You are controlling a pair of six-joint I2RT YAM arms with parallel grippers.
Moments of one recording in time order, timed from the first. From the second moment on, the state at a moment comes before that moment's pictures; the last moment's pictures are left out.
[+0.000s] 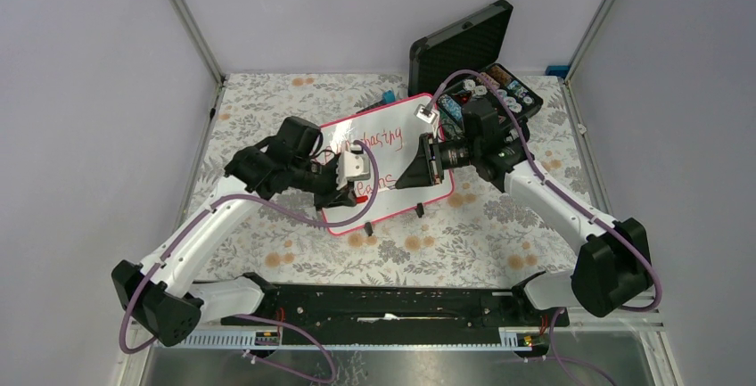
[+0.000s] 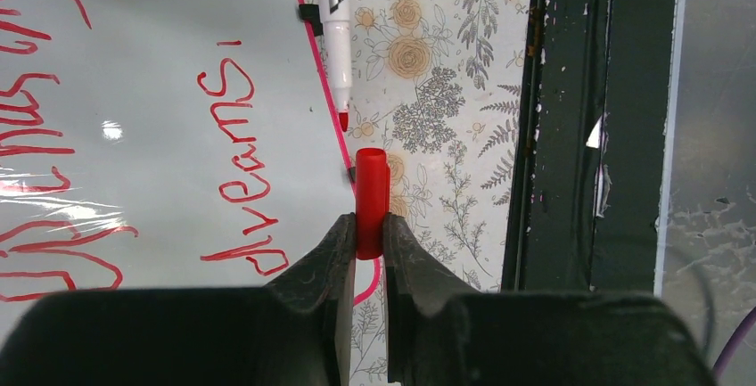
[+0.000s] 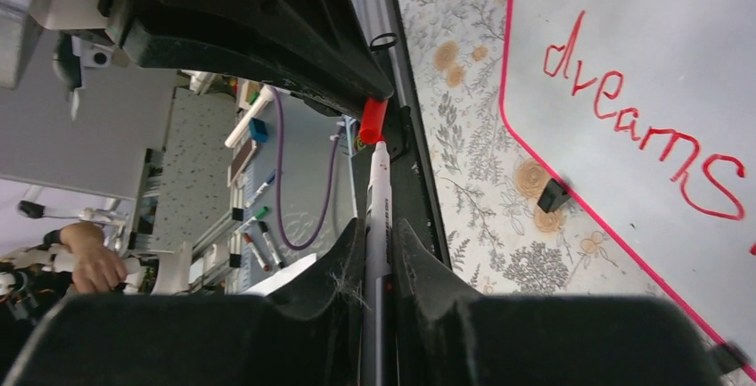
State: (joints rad) left arm -0.57 1.18 1.21 -0.95 0.67 0.68; right arm 0.48 1.37 1.05 -0.20 -1.08 0.36
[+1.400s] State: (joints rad) left arm -0.59 1.14 1.18 -0.92 0.66 0.68; right arm 0.48 1.38 1.01 -0.13 -1.16 0.41
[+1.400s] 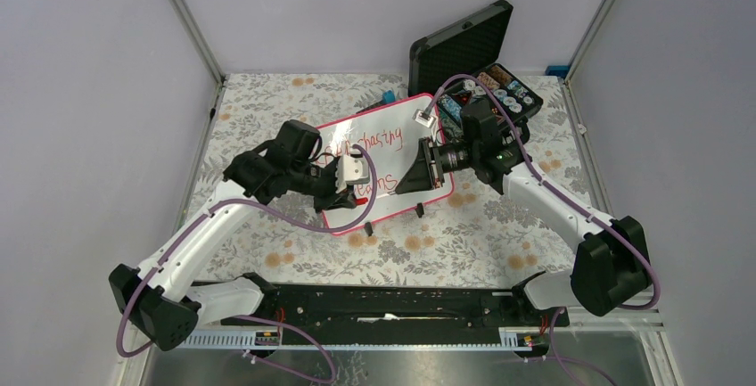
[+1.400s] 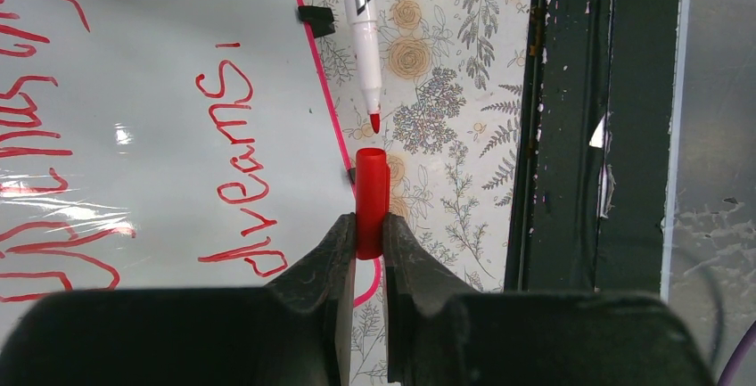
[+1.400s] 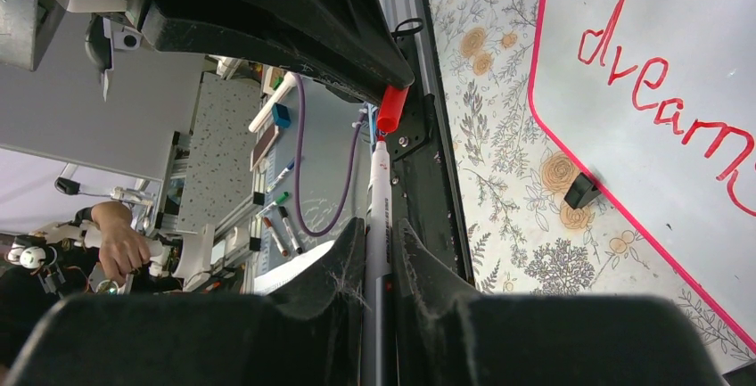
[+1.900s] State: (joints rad) left arm -0.60 1.15 1.19 -0.92 0.66 0.68; right arm 0.50 1.38 1.01 -0.15 -1.16 0.40
